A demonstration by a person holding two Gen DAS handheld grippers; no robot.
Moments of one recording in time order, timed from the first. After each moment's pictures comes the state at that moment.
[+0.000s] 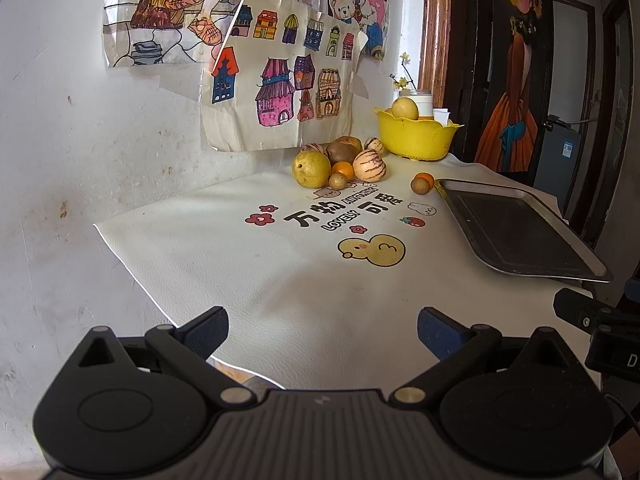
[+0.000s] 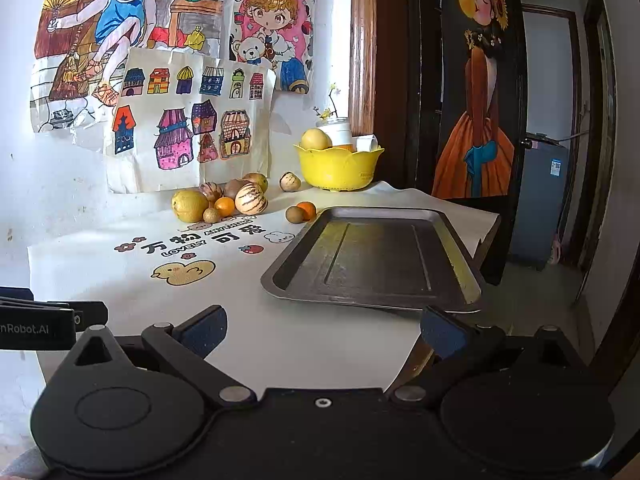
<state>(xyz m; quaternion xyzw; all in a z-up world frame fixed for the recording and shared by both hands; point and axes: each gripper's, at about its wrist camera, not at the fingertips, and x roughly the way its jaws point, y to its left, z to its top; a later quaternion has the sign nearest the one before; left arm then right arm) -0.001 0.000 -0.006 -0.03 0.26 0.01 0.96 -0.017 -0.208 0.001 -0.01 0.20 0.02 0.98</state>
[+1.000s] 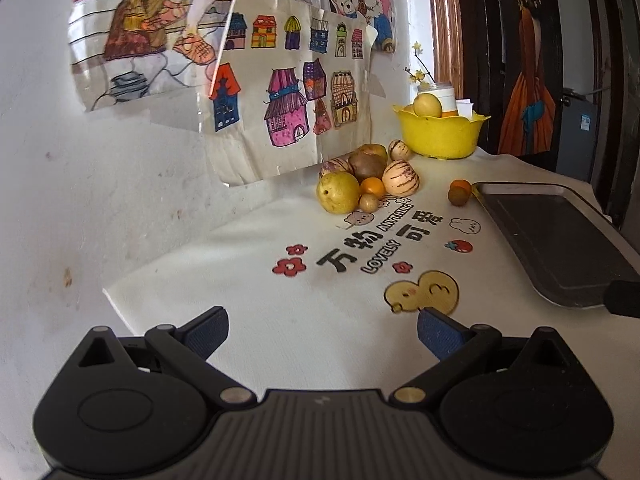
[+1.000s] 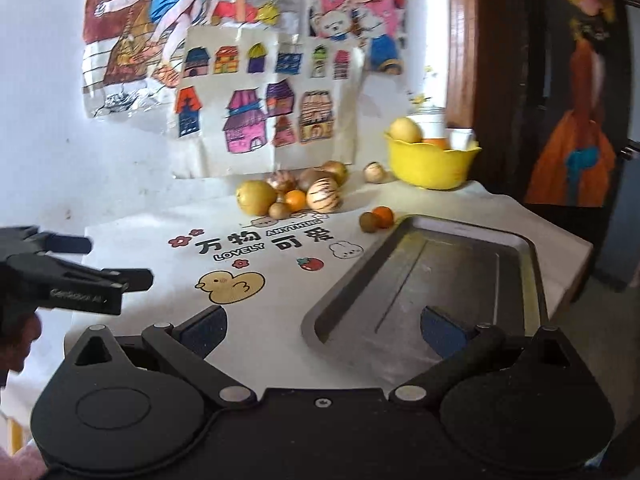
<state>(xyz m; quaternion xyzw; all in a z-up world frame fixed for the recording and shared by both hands) 0.065 0.013 0.017 0.03 0.28 0.03 0.96 0.060 -0.225 0.040 -0.05 0.26 0.18 0.95</state>
